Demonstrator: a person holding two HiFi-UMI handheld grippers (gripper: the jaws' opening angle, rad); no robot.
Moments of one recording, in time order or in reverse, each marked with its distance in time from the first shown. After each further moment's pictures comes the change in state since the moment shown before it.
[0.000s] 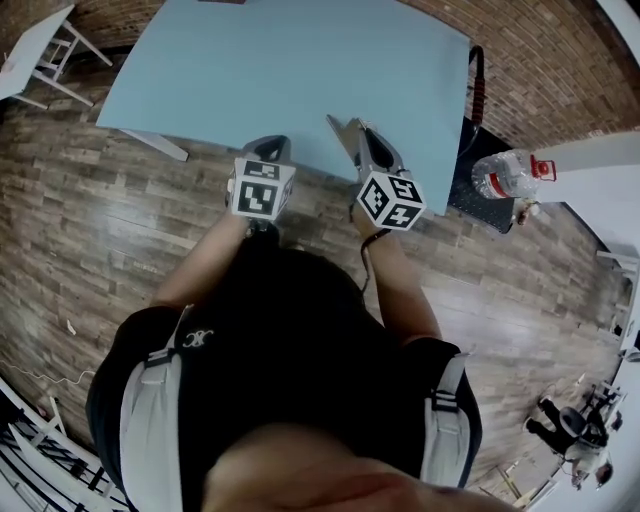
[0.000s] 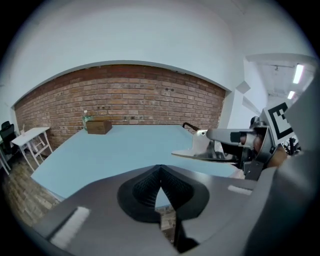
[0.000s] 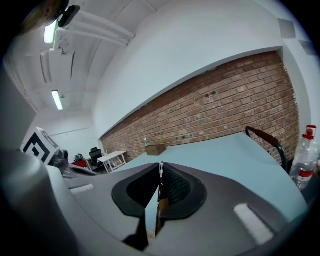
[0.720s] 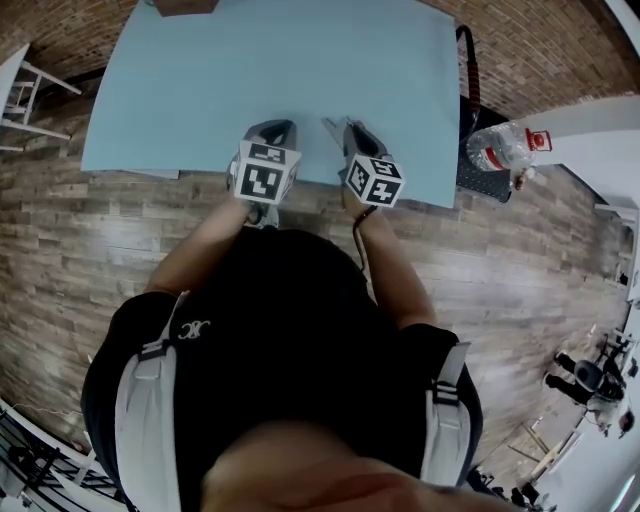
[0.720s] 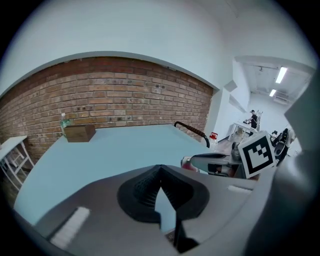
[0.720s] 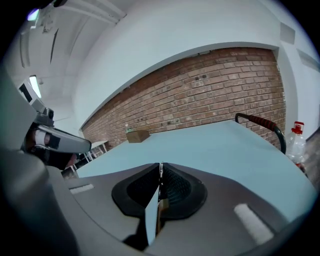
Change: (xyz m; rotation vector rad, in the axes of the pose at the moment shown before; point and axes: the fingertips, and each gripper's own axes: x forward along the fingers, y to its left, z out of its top) left arm 0.069 0.034 0.050 0.108 0.021 -0.168; right arm 0.092 -0.046 -0.063 0.021 0.134 -0.205
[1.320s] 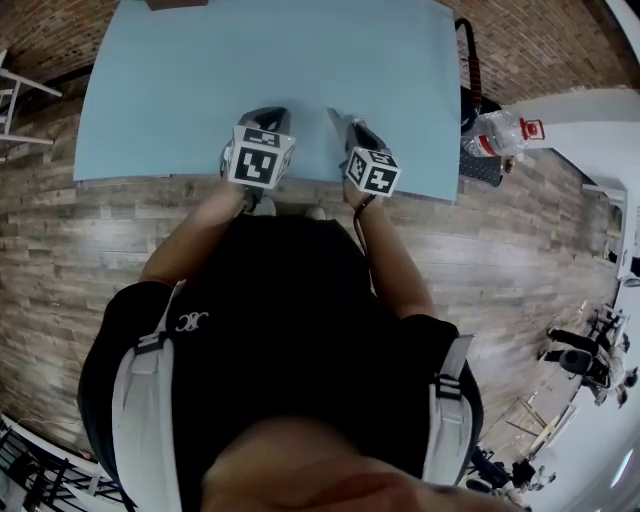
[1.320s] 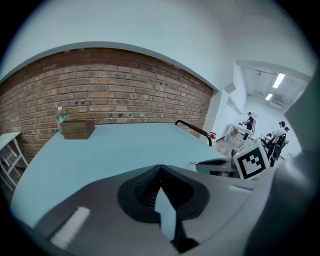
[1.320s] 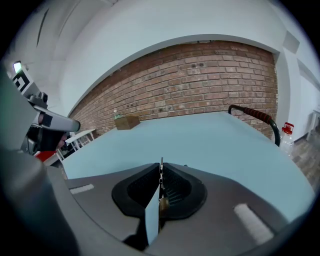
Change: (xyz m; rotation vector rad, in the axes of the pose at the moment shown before) left arm 0.021 0.052 -0.004 -0.012 0.025 -0.067; right arm 0.035 -0.015 -0.038 -0.013 0.124 -0.146
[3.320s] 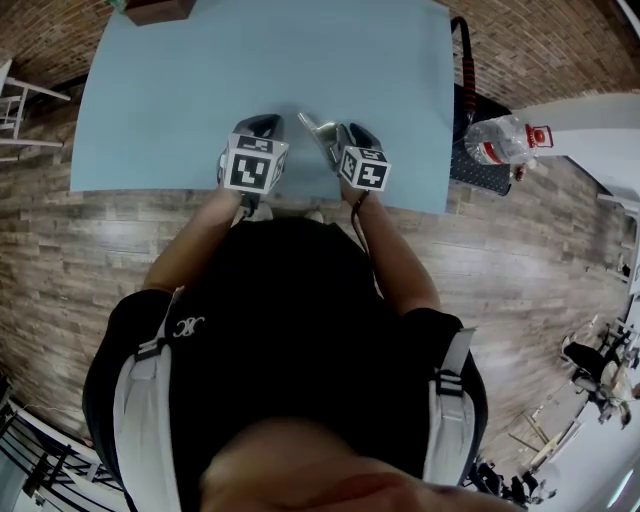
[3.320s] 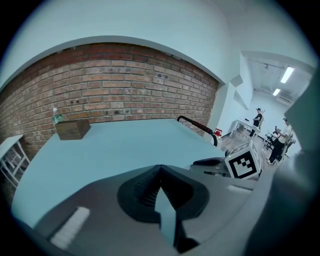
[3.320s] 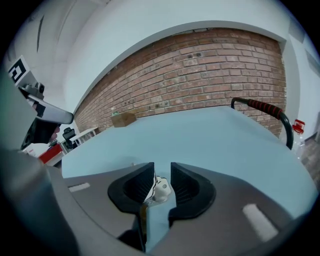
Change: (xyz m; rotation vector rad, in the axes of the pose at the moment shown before) left arm 0.052 -0.038 0.011 -0.005 0.062 0.058; right arm 0.040 -0.063 -0.004 -0.016 0.039 0.073
